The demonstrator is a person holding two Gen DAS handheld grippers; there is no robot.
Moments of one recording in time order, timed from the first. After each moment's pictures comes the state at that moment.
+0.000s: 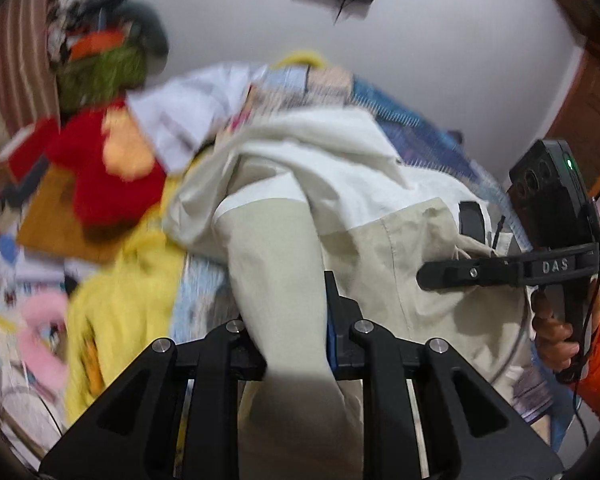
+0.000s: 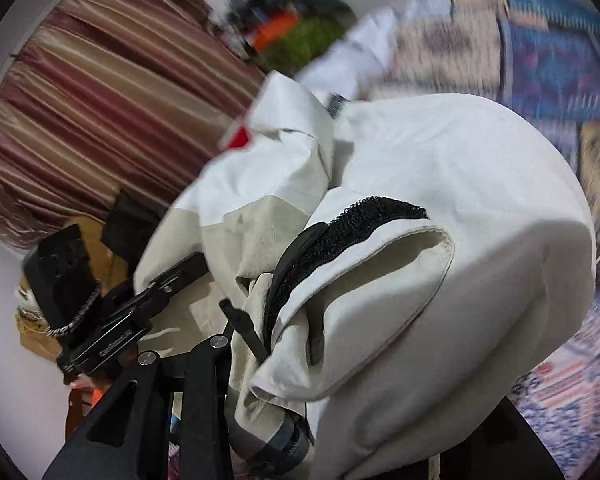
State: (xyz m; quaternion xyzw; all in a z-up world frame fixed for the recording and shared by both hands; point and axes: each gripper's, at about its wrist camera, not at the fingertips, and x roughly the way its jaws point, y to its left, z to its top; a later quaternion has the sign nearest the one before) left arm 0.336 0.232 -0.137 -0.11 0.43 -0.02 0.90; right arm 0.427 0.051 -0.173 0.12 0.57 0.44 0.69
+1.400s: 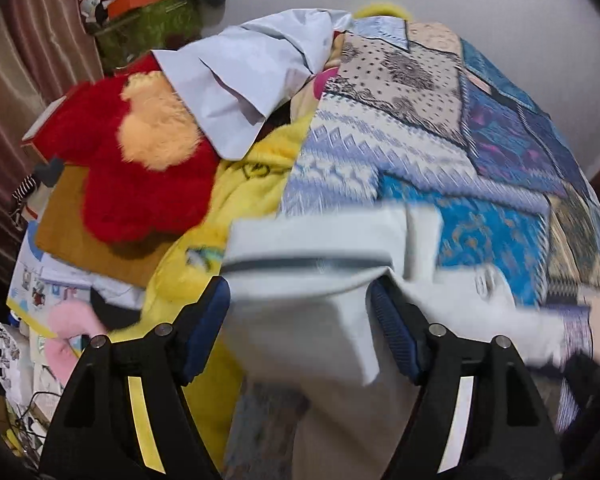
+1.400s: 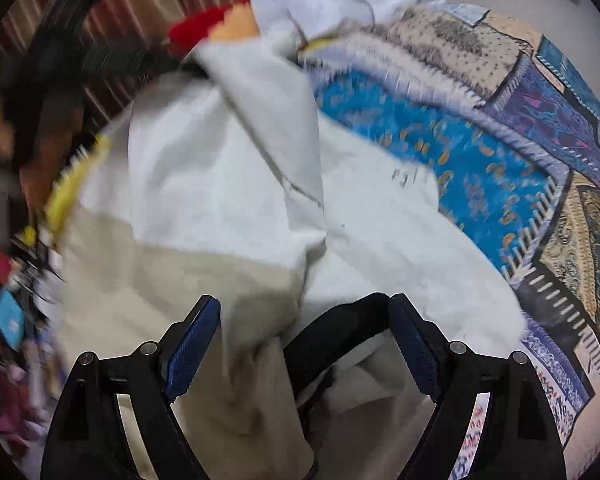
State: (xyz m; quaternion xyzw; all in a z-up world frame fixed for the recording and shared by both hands) left arm 0.478 0.280 -0.190 -0.09 0.51 0.10 0.85; right arm 0.406 0.096 -0.231 -0.19 0.51 0.38 0.74
